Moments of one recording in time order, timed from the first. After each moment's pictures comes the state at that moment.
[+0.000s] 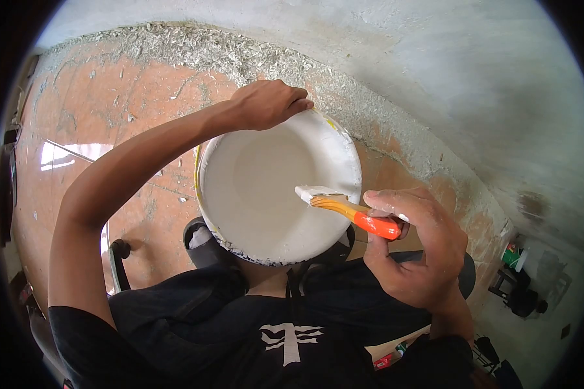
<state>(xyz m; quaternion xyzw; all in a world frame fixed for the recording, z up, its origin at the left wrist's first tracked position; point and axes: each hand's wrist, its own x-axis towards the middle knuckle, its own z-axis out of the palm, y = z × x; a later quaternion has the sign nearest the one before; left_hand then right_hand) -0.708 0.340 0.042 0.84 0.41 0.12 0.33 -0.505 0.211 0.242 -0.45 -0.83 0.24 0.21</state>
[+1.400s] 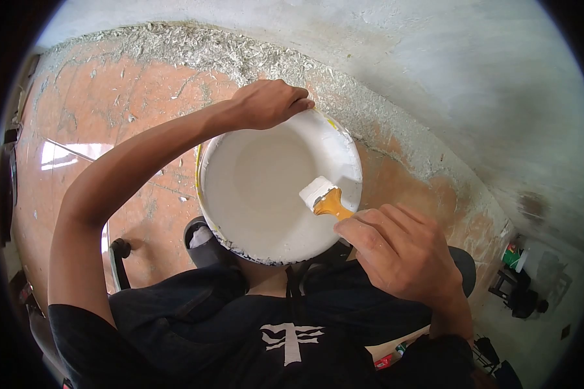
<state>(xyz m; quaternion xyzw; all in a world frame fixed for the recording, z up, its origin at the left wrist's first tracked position) -0.708 0.340 0.039 0.84 0.41 0.12 0.33 -0.502 0.214 0.234 -0.31 -0.93 0.17 0.05</state>
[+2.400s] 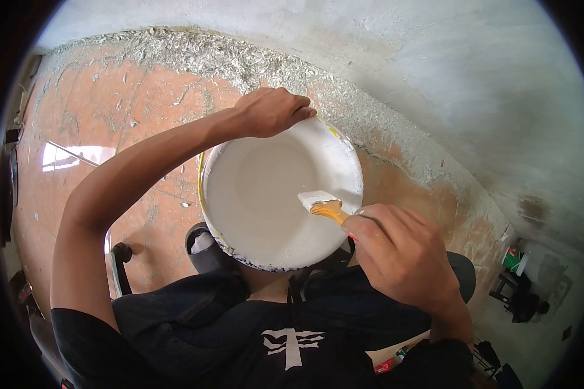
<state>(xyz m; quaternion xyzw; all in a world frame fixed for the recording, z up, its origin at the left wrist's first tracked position) -0.709 0.340 0.042 0.84 0.41 0.13 0.33 -0.508 0.216 0.234 -0.35 -0.92 0.17 0.03</state>
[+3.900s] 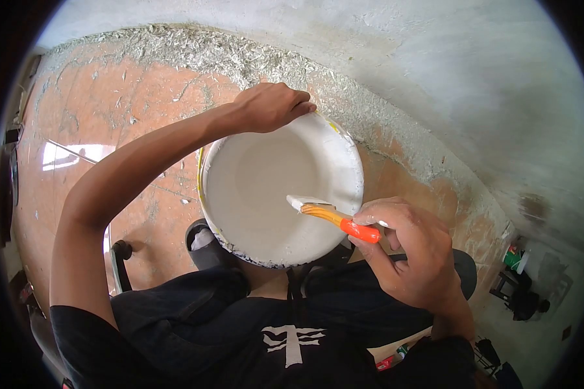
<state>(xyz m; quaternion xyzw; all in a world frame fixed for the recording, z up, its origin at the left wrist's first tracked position) -0.708 0.340 0.044 0.84 0.42 0.11 0.33 -0.508 0.212 0.246 -0.44 -0.84 0.30 0.12</state>
